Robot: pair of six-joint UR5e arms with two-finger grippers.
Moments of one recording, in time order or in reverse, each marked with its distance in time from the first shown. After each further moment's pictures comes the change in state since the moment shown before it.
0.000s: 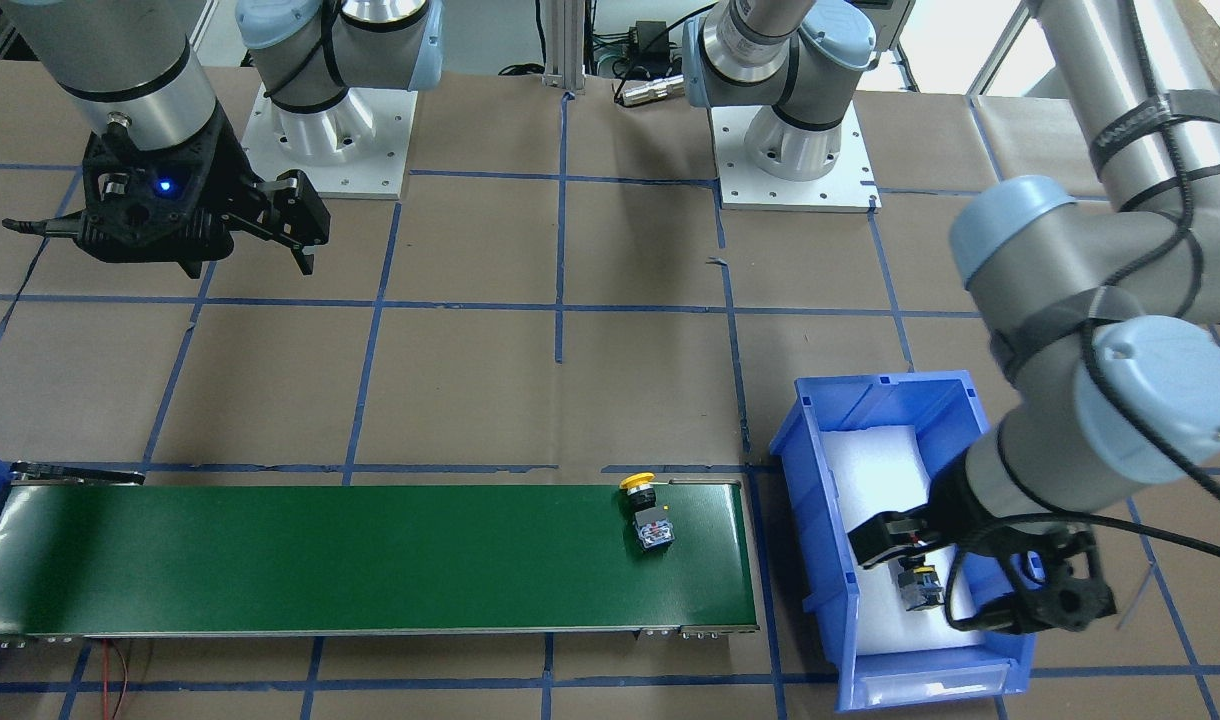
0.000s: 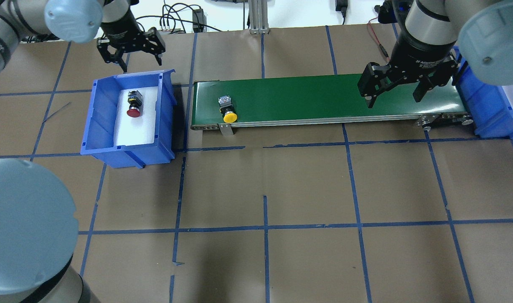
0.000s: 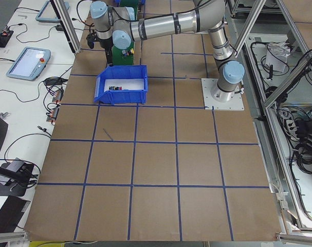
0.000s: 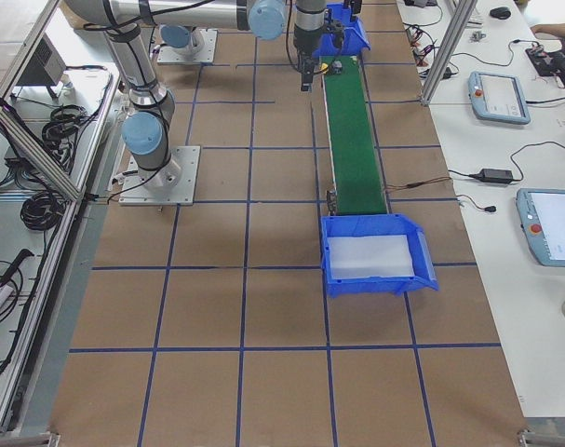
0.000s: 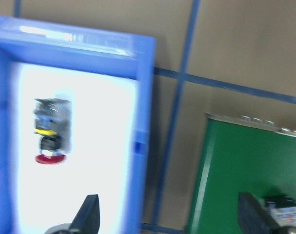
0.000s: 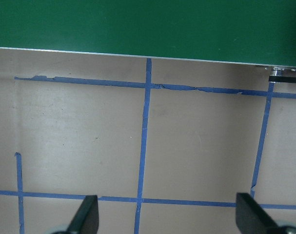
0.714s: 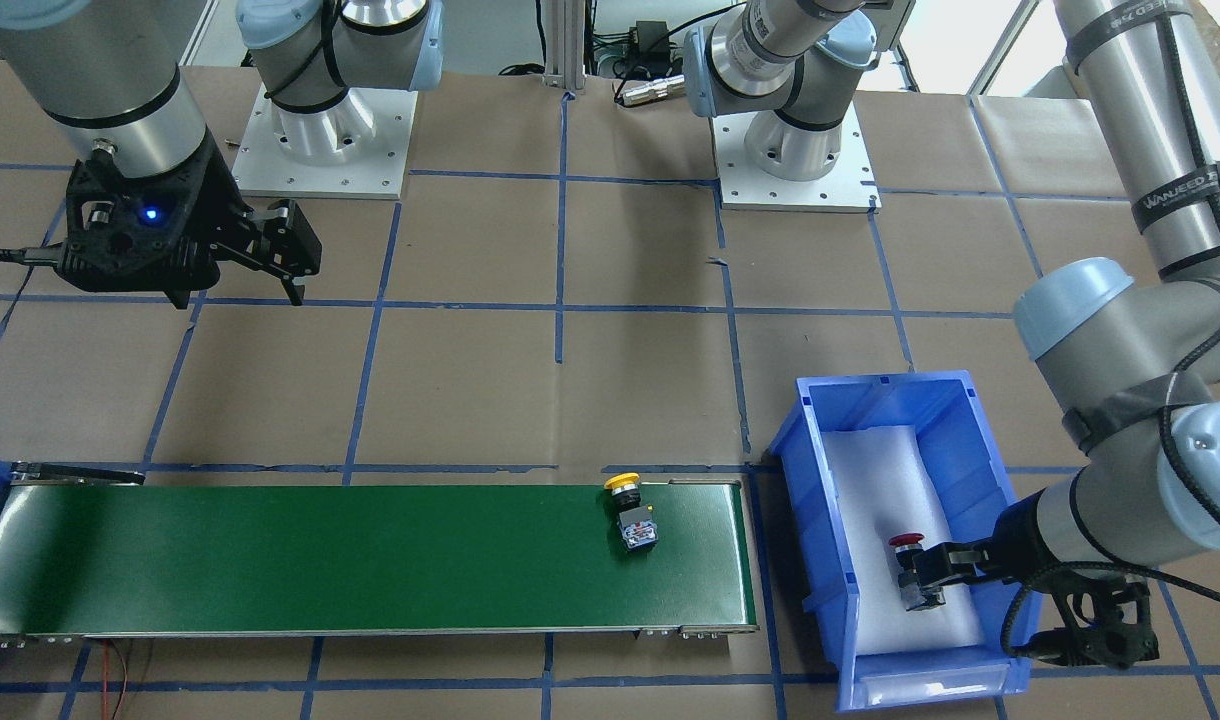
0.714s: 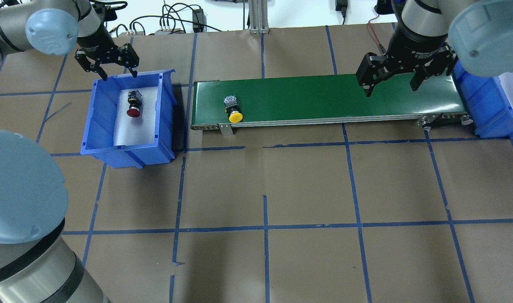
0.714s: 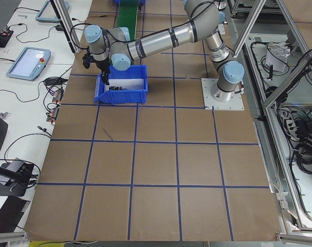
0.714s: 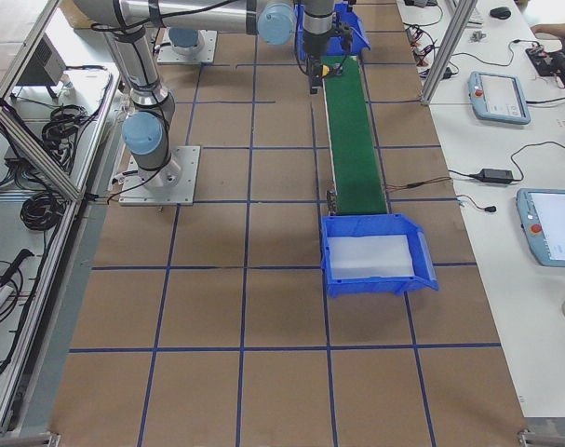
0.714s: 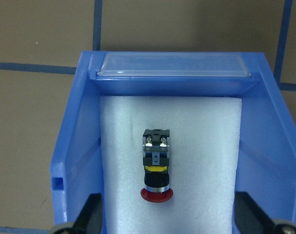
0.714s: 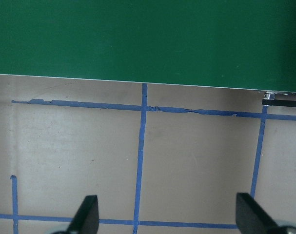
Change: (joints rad) left arm 0.068 -0.080 -0.017 0.063 0.005 0.162; right arm -0.001 0.040 -0.029 -0.064 -0.003 0.000
